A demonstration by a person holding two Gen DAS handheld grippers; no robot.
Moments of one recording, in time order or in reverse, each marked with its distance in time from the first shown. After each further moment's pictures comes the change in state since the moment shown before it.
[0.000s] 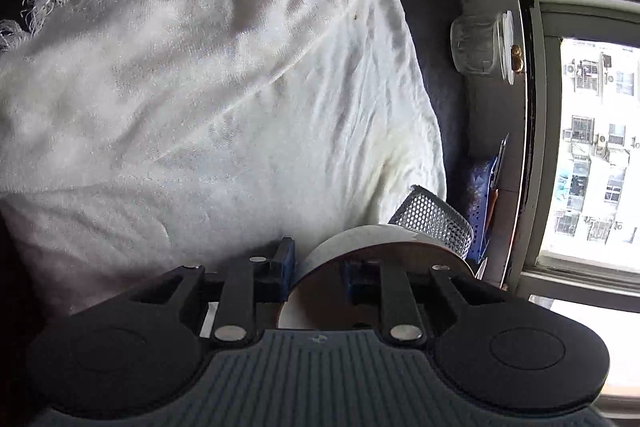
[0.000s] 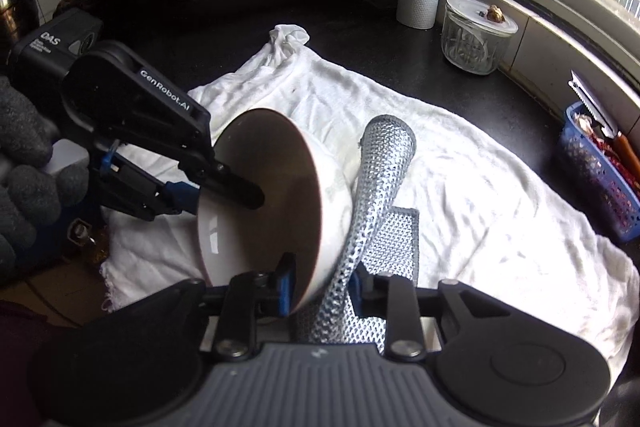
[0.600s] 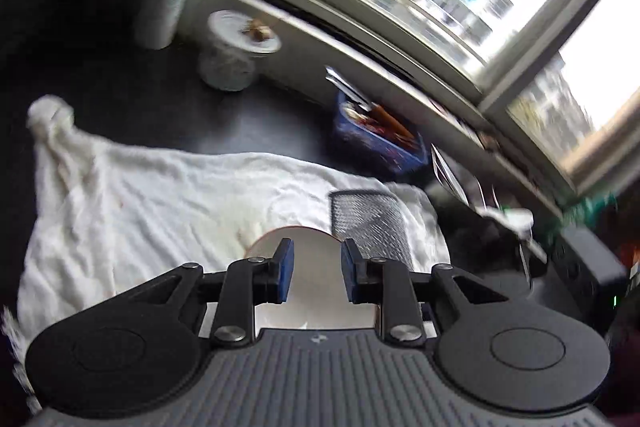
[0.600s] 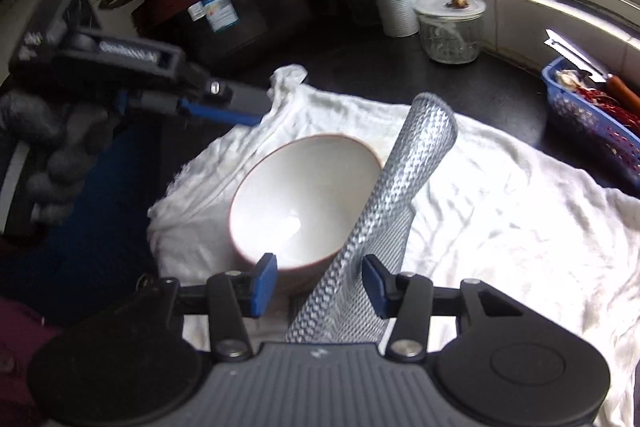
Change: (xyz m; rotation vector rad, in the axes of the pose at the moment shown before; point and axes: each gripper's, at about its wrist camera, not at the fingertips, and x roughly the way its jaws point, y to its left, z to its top) left arm -0.028 -0.152 -0.068 1.201 -0.016 0.058; right arm -0.035 -0.046 -0.021 0.118 -0.061 0.195
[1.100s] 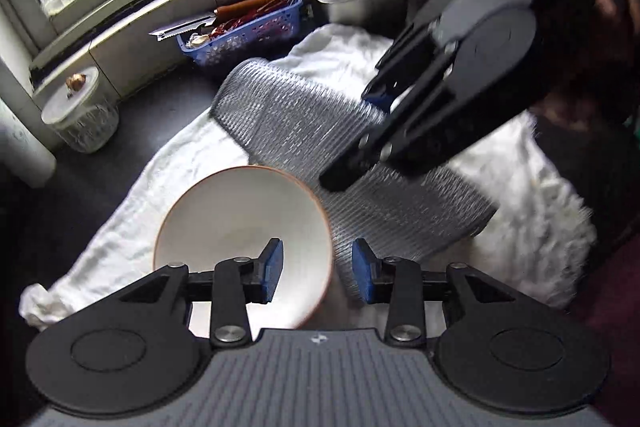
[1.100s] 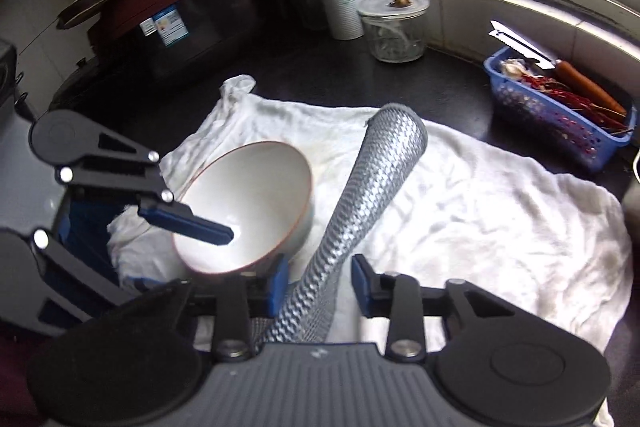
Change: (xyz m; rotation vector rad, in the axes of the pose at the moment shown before) left arm 0.077 -0.101 -0.055 0.720 0.278 0.169; right arm -0.008 -0.033 0.003 0.122 -0.051 -0.147
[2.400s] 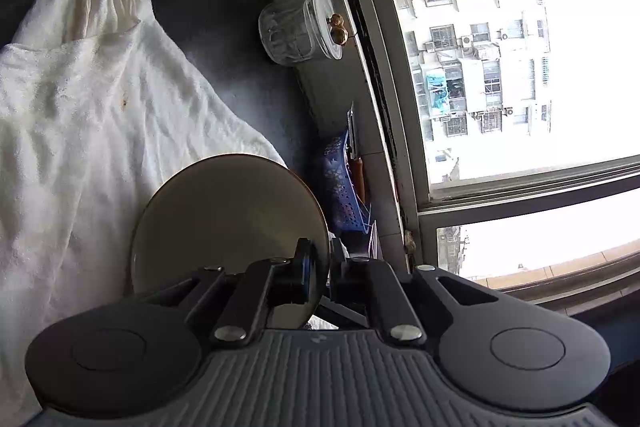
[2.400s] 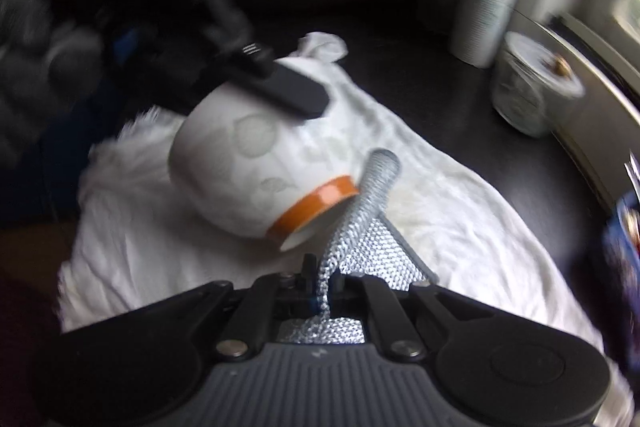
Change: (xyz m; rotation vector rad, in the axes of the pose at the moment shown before) left arm 0.020 0.181 -0.142 -1.442 -0.471 -0.665; right arm 0.091 0.072 0.033 -0.676 0.100 0.036
